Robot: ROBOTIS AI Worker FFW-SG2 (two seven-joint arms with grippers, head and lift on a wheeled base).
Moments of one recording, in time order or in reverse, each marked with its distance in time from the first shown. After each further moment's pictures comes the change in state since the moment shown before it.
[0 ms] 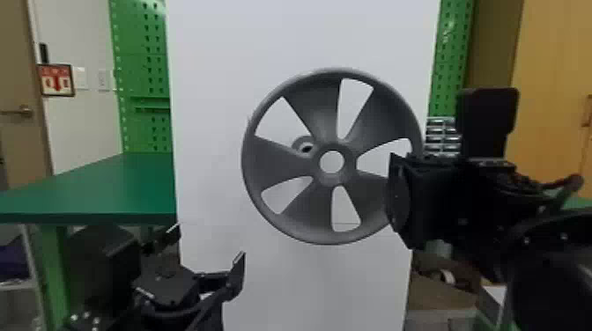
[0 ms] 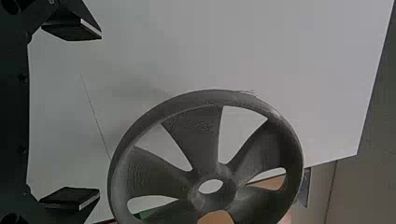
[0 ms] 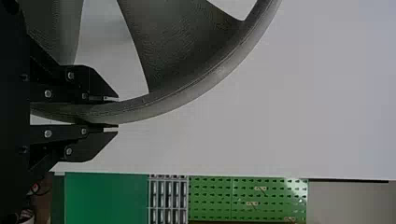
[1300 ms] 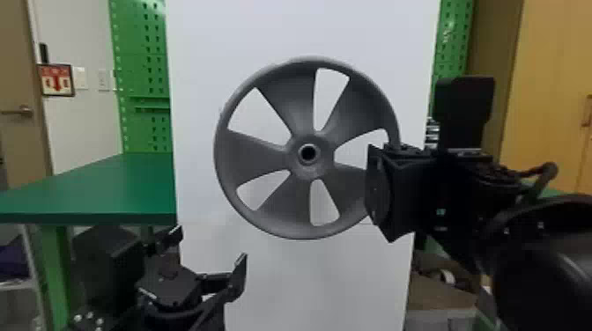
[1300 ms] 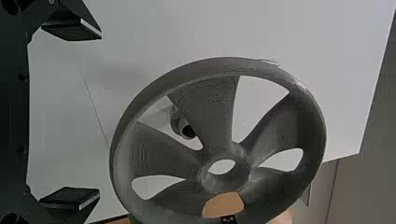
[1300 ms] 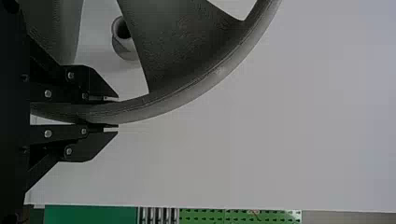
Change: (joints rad) left arm -0.003 0.003 -0.007 0.008 0.001 -0.001 0.001; right arm -0.034 0.000 0.049 0.023 -0.046 -0.021 0.000
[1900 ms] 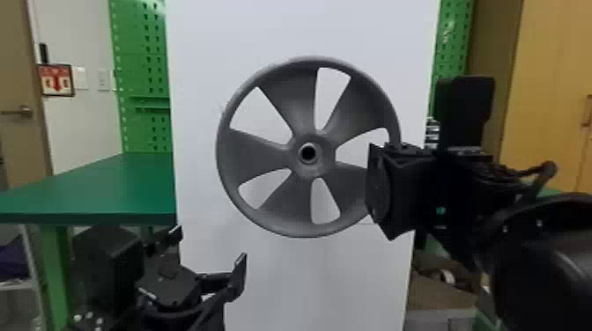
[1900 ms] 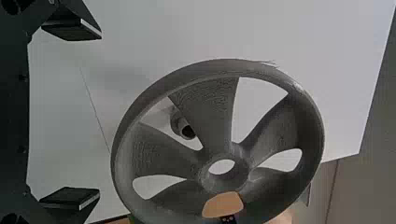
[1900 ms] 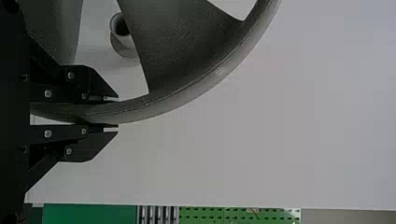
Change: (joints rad) left arm 0.000 0.000 0.001 0.000 0.000 0.000 0.000; right arm -0.006 0.000 -0.003 0.011 0.003 -0.009 0.000
